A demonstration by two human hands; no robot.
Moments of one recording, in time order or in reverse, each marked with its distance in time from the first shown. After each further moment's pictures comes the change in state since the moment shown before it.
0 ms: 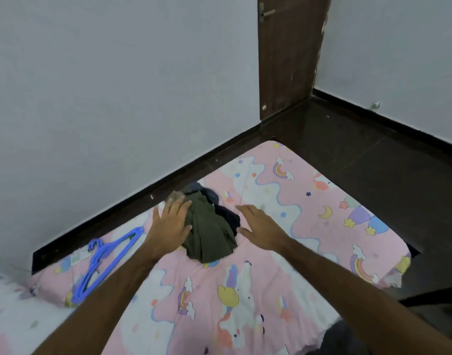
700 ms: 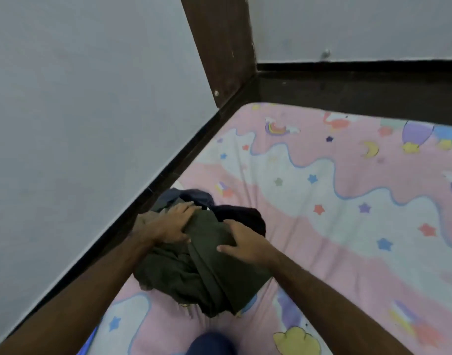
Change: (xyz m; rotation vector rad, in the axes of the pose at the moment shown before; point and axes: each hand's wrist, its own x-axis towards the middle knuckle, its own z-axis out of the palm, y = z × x) left_hand 0.319 -0.160 0.290 0.218 -0.356 0.564; right_hand 0.249 0.099 0.325 0.350 0.227 0.224
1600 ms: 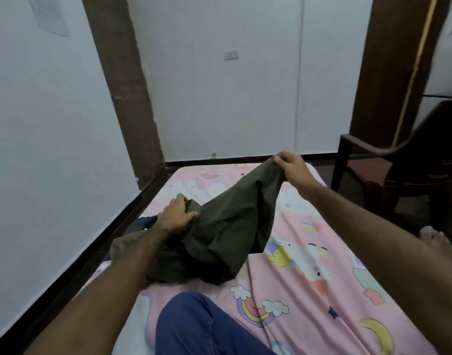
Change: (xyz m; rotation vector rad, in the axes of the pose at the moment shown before) left_hand -0.148 0.014 0.067 -0.457 0.639 0.258; right_hand -0.257 -0.185 0.025 0.180 1.237 0.042
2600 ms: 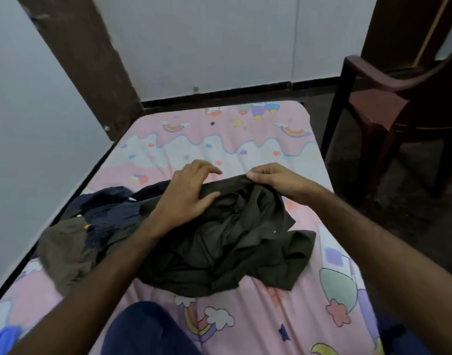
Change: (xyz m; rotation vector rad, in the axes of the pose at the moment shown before) left_hand 0.055 0.178 0.112 0.049 0.063 0.694; right_hand 0.050 0.166 -0.080 0.178 -0.705 0.333
